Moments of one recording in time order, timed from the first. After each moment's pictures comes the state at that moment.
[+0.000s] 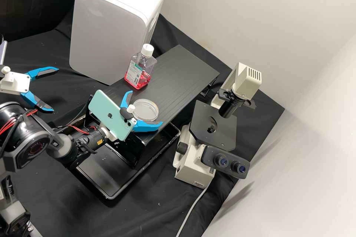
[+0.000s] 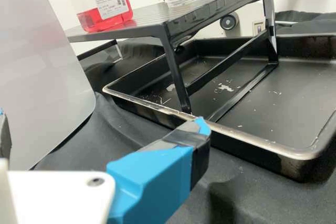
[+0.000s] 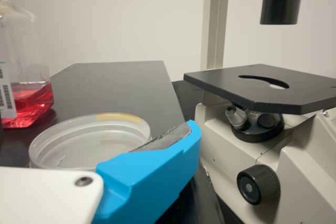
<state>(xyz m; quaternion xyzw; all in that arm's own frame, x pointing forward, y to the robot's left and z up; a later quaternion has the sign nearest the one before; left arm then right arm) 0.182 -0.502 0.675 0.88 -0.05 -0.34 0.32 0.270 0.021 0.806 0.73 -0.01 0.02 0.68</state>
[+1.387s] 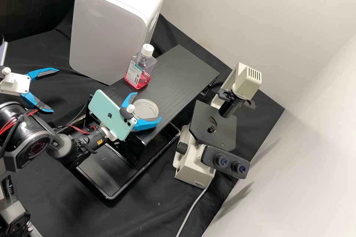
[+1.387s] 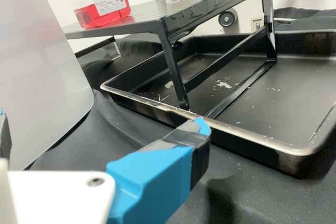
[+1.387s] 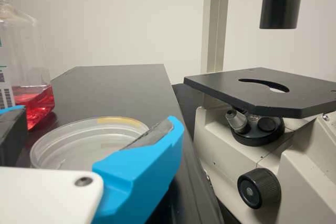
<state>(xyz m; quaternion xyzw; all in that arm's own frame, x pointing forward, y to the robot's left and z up) 0.182 -0.501 0.673 0.88 -0.04 -0.34 0.32 0.271 0.021 0.807 0.73 -0.01 0.03 0.68</state>
